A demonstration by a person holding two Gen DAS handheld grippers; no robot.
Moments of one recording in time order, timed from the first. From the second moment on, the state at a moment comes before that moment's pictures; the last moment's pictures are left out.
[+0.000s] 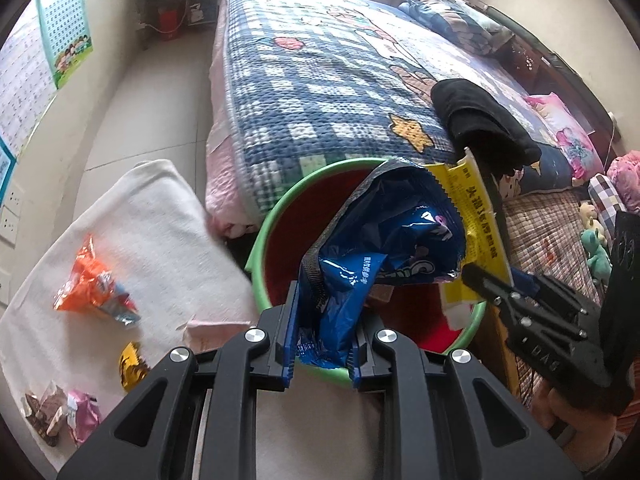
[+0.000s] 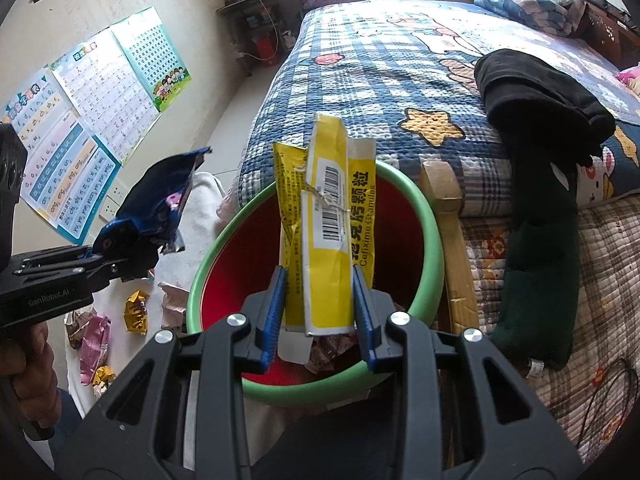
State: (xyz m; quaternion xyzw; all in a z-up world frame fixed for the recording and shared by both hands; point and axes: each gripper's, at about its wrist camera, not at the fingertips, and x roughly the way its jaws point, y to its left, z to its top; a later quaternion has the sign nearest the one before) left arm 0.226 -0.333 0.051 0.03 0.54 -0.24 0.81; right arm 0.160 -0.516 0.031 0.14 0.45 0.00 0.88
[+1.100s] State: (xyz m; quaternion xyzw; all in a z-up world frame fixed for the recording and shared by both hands) left arm 0.208 -0.249 0.063 -0.03 0.52 -0.19 0.83; right arm 0.155 -0.469 0.047 0.11 0.45 0.02 0.88
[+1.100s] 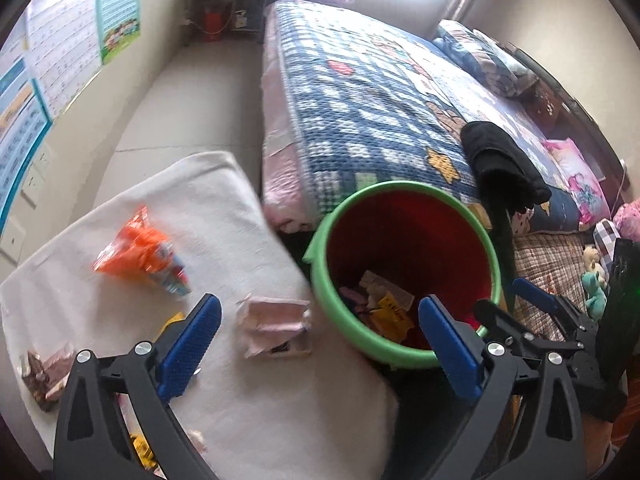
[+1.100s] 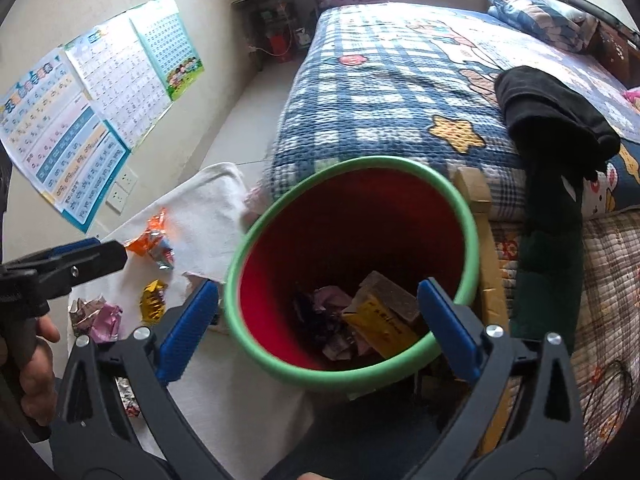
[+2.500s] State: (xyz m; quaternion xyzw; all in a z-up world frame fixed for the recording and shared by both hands) left arm 0.102 -0.011 -0.019 -0.10 0.58 -0.03 0.81; right arm 0.141 -0.257 0.009 0.01 0.50 0.17 0.85
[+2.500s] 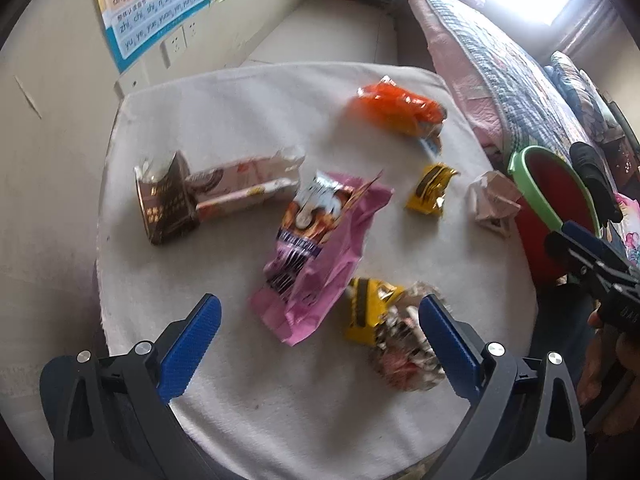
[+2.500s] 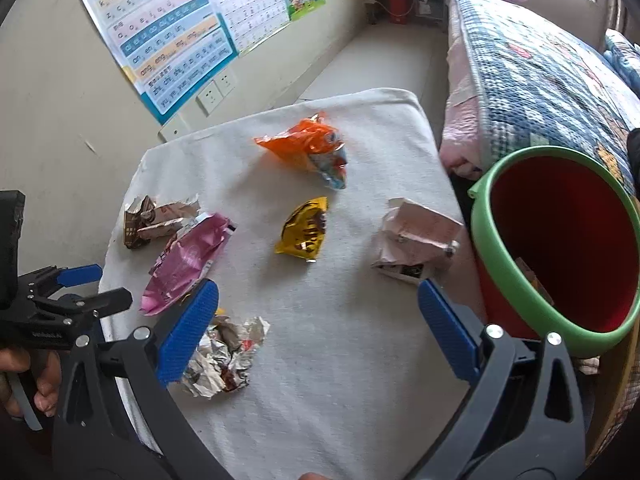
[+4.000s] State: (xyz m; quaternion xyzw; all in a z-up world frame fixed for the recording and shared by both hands) left arm 0.148 -0.015 -0.084 -0.10 0.64 -0.07 0.76; right arm 0.094 -0.178 -0.081 0.04 0.62 0.31 0.72
